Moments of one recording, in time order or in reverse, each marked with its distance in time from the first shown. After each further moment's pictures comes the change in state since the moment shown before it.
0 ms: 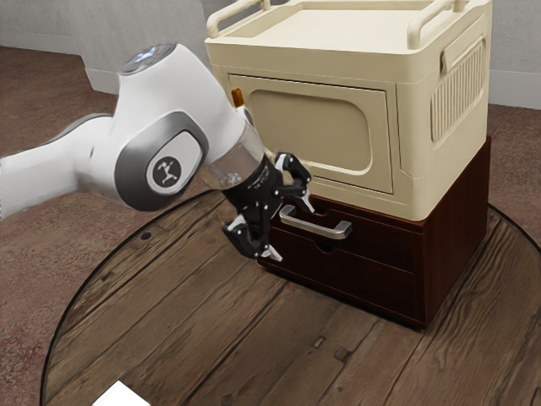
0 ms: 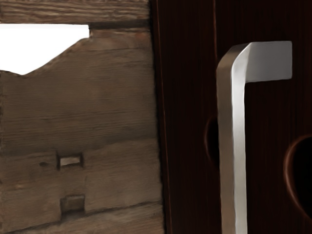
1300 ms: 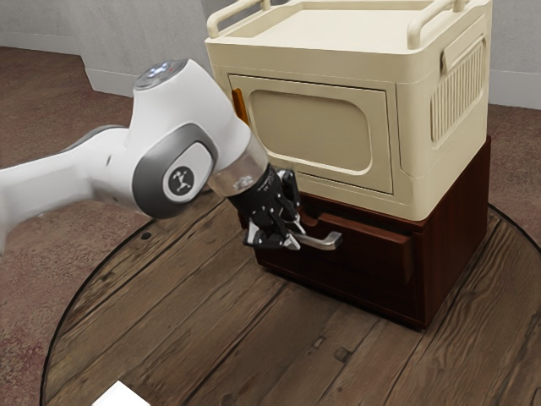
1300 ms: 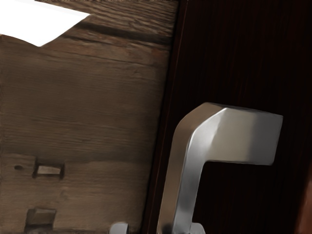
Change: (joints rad) arm 0.026 0.056 0.006 -0.005 -0.003 0.062 -0.194
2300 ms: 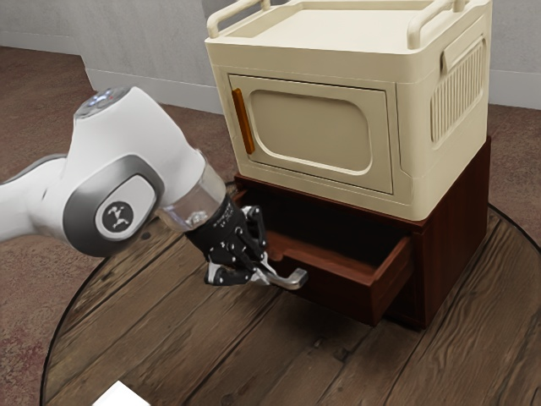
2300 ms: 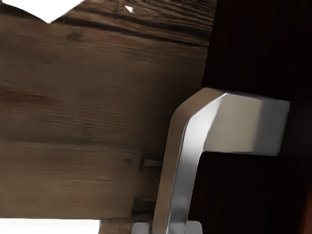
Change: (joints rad) arm -0.024 -0.237 0.003 -0.246 -0.002 -0.026 -0.010
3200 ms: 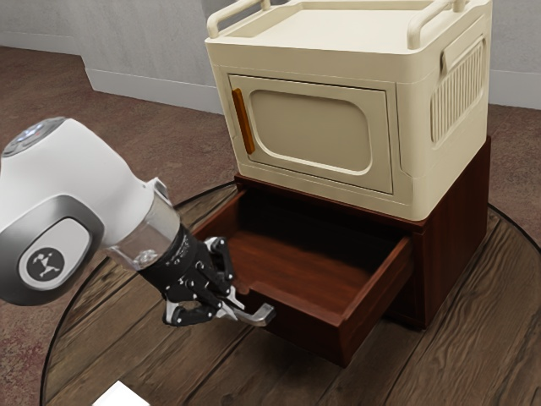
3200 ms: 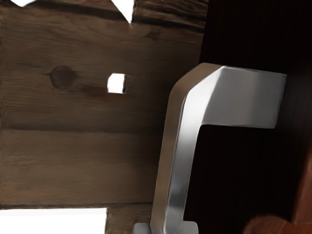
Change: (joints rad) arm 0.012 -0.256 -0.038 -0.227 0.000 -0.002 -0.007
